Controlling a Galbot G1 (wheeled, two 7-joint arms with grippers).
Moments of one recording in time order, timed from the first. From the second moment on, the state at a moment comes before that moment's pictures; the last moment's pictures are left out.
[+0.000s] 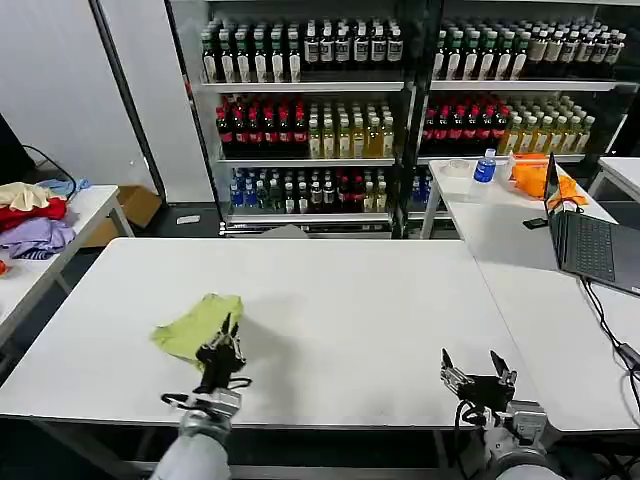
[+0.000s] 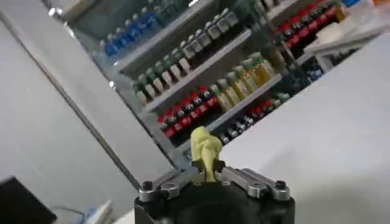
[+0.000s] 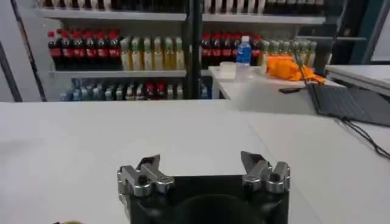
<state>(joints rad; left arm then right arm) 1.27 -1.11 -0.13 -1.99 0.24 0.42 -0.38 -1.54 1.27 0.54 2.28 0.35 -0.54 0.30</state>
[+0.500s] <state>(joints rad) 1.15 -1.28 0.07 -1.87 0.13 0.38 -0.40 -1.49 1.27 0.50 2.24 0.35 -0.54 0.29</state>
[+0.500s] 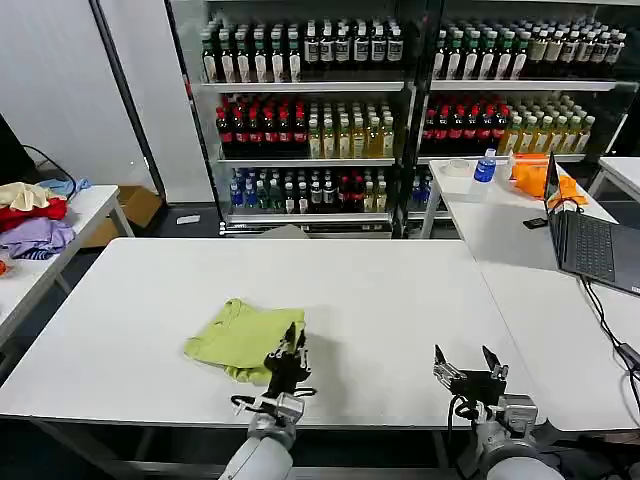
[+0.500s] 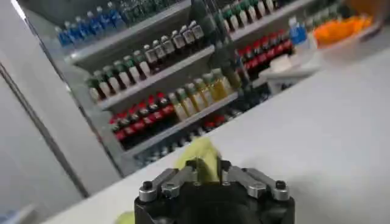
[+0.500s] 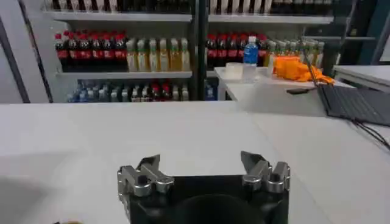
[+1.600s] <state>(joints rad) 1.37 -1.15 -0.40 -2.12 -0.43 0.24 -0.41 -1.07 1.57 0.09 1.80 0.65 -0.49 0.45</state>
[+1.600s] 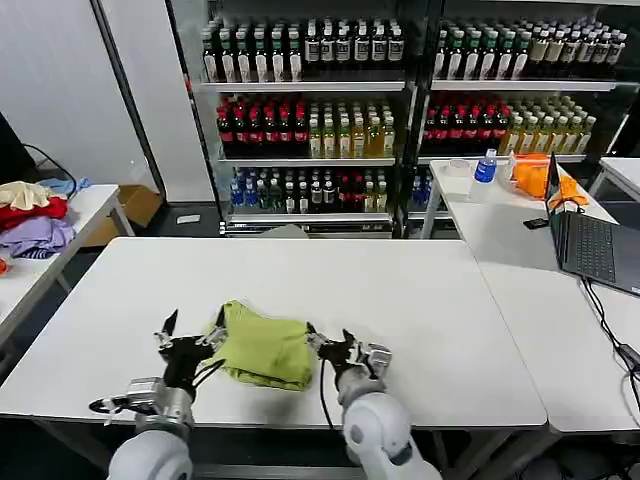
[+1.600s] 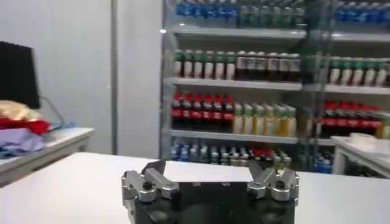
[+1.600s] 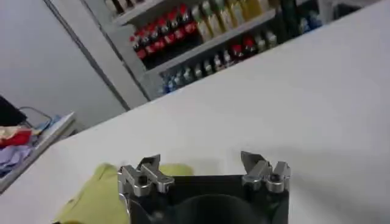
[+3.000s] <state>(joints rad) 1.42 -1.12 -0.52 -2.15 -0.53 0.28 -0.41 -0.86 1.61 0.10 1.57 0.75 -0.48 0.47</state>
